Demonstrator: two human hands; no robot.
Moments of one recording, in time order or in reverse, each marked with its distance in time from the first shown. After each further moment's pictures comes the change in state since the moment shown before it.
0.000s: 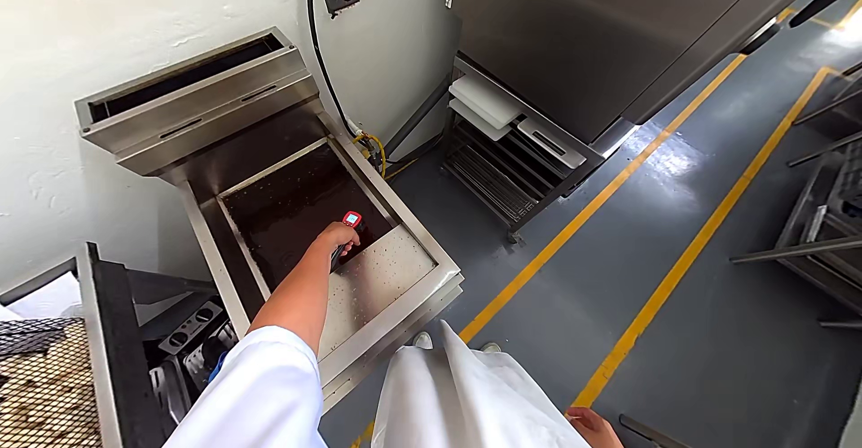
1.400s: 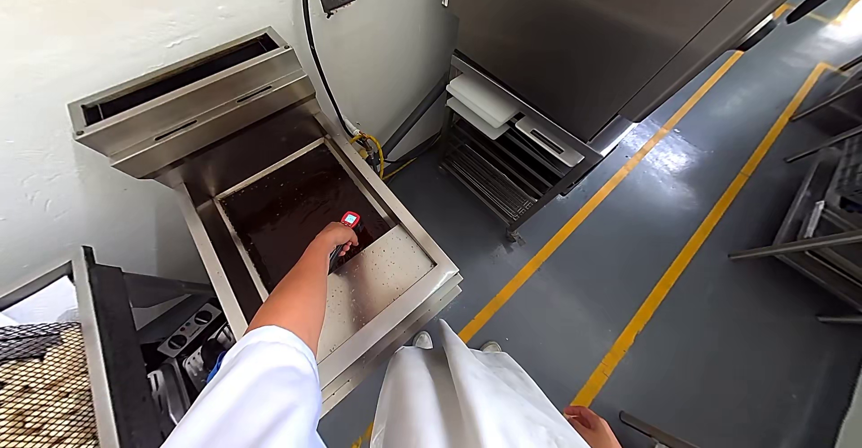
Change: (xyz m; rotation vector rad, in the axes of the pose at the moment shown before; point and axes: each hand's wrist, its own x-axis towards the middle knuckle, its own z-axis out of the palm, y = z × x) left_hand 0.000 0.002 0.000 0.025 0.005 0.013; right_hand 0.000 0.002 0.004 -0.004 0.000 -0.013
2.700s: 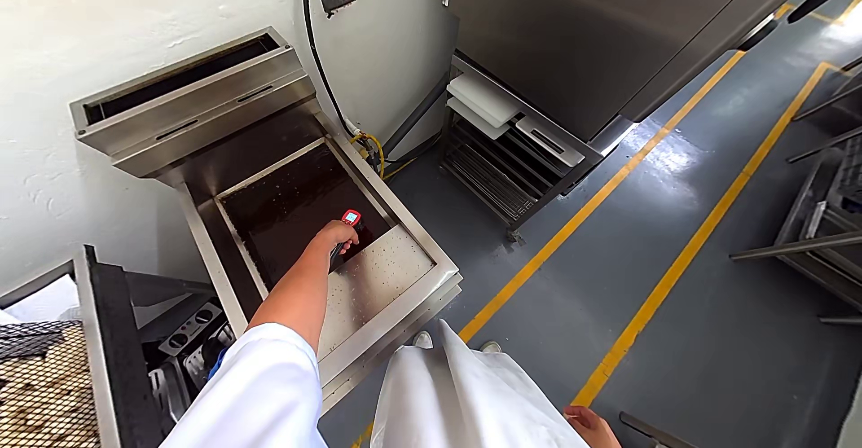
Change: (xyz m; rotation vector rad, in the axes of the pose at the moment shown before) left_hand 0.001 0.004 -0.001 0.025 -0.005 -0.005; right_hand 0.002 0.002 0.000 0.000 -0.001 0.000
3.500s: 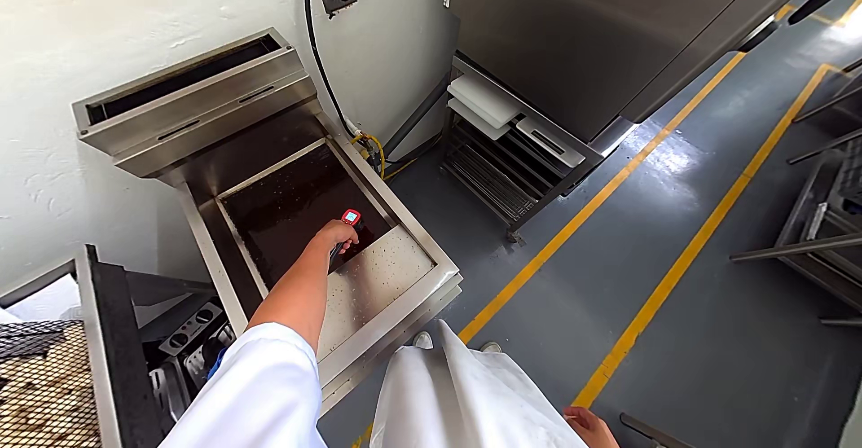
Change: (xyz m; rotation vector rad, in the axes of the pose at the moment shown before) left_hand -0.003 0.000 -0.003 -0.016 -0.001 0.009; right_hand 0.000 -0.001 0.003 -0.002 -0.007 -0.010
